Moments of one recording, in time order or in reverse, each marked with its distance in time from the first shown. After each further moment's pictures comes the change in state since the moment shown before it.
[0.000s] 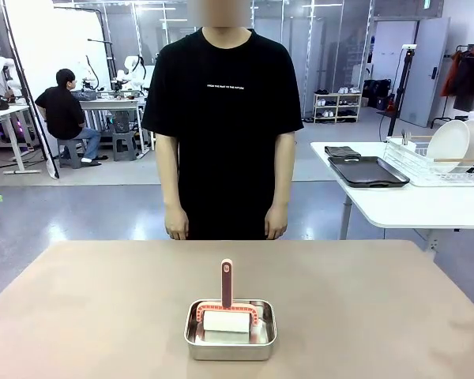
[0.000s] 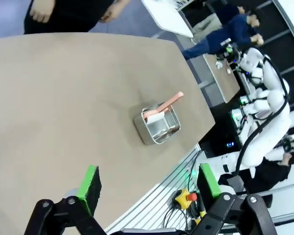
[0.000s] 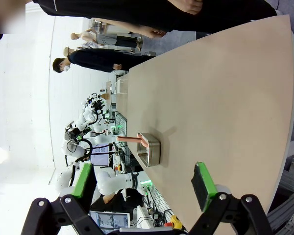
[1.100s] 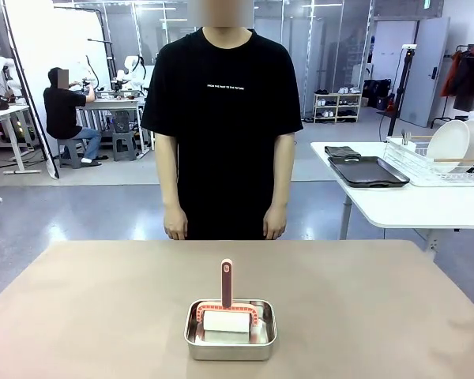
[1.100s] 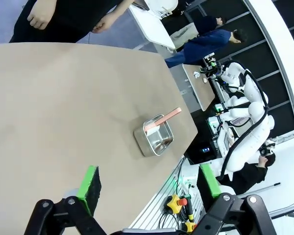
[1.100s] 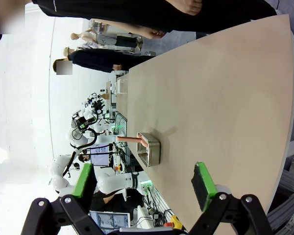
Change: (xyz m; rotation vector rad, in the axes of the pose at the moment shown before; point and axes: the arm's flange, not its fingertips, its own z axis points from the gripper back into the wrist) left arm 0.033 0.094 0.009 -0.149 -0.027 0.044; right arm 0.000 -0.001 0.000 0.001 0.001 -0.001
